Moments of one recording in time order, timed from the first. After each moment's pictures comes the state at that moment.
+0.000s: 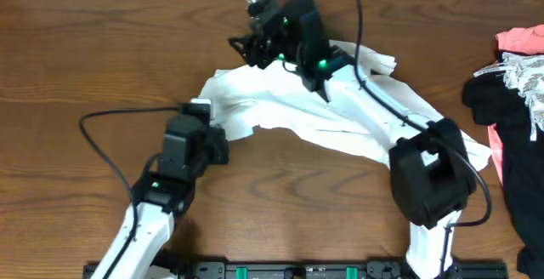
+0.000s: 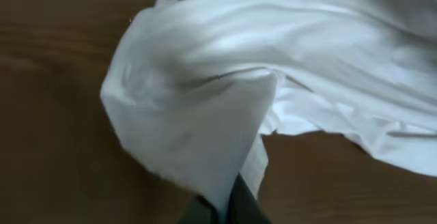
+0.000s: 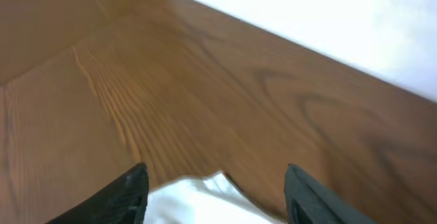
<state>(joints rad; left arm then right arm) -0.26 1.05 0.52 -0.20 0.05 -0.28 0.53 2.04 1.59 -0.01 -0.40 0.12</state>
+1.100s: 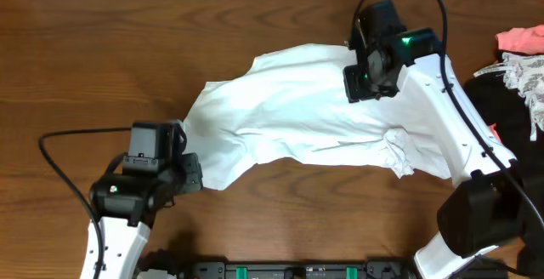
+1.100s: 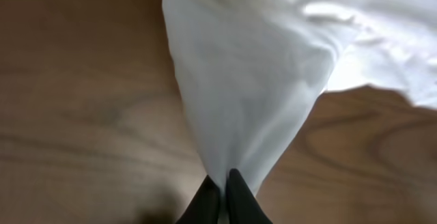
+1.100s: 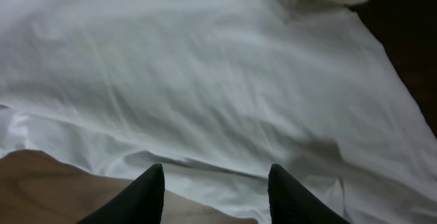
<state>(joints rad) -0.13 0.95 0.83 -1.06 0.08 -0.30 0.30 1.80 1.61 -1.14 -0.02 0.12</state>
